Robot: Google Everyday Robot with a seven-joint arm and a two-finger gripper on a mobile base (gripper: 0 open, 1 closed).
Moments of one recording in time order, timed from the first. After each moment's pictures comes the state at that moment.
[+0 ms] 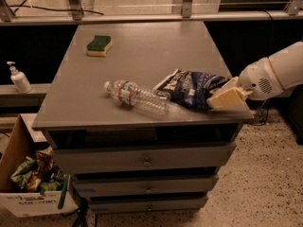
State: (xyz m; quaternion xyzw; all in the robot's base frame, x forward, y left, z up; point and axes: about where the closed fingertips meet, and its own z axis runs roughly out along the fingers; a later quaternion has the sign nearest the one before) arm 0.525 -0.178 0.846 -0.45 0.80 0.28 0.27
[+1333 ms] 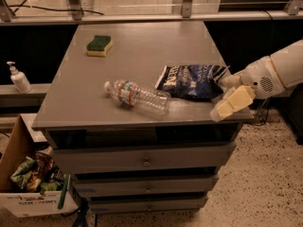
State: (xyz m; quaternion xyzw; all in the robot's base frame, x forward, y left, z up) arm 0.526 -0.181 0.849 -0.45 0.80 0.28 0.27
